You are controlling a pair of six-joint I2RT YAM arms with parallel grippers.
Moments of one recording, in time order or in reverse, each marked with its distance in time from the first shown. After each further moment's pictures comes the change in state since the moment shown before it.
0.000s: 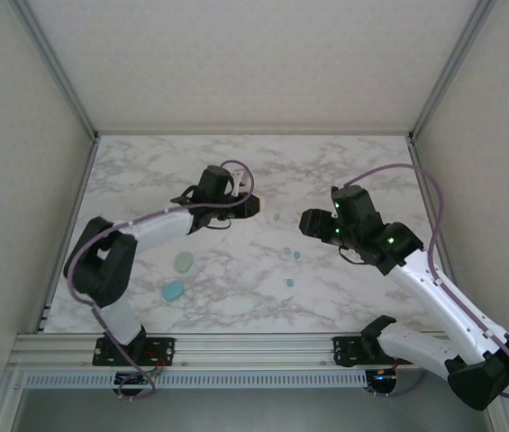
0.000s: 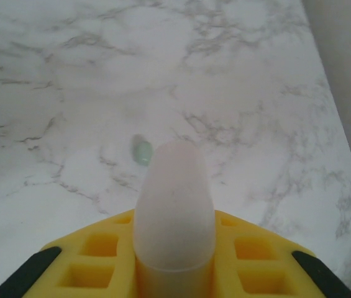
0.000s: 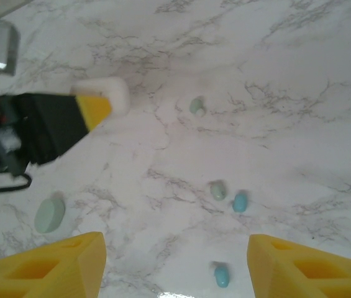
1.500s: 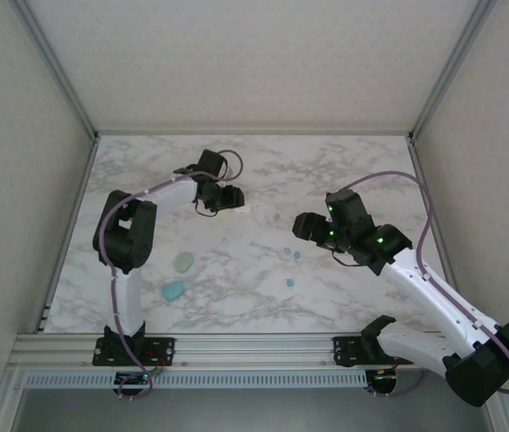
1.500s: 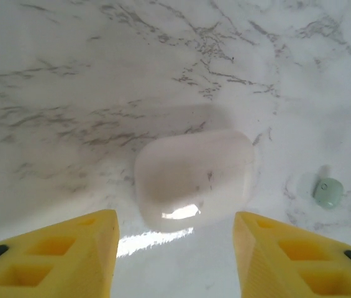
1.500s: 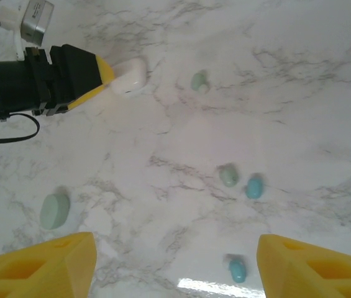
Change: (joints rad) left arm 0.146 0.245 0.314 -0.447 -0.086 0.084; right arm -0.005 0.045 -0.078 0.105 -0.088 0.060
